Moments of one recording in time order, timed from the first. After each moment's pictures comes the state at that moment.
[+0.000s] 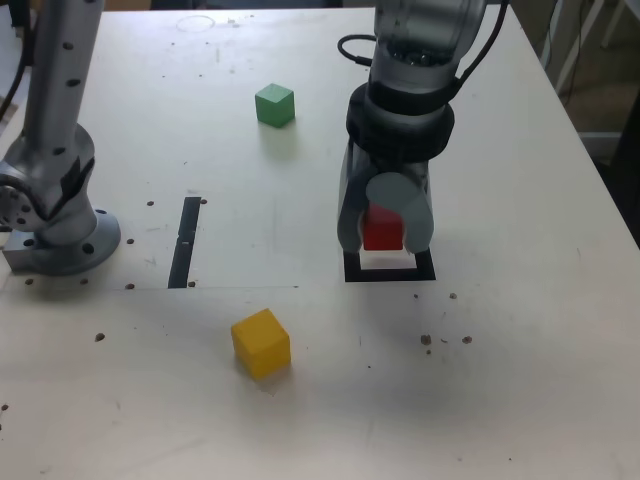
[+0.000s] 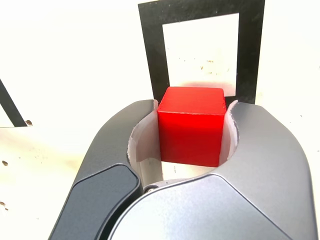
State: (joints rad) arm -0.18 2.04 -1.61 1.27 0.07 -0.13
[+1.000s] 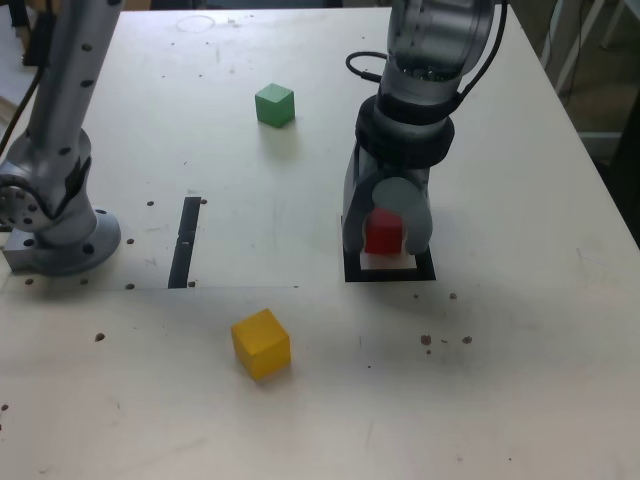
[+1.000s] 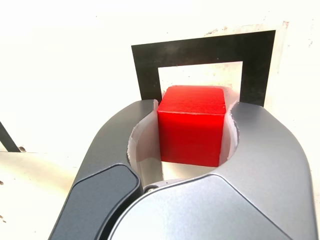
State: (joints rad) arm -0.09 2.10 -1.56 1.20 0.05 -0.05
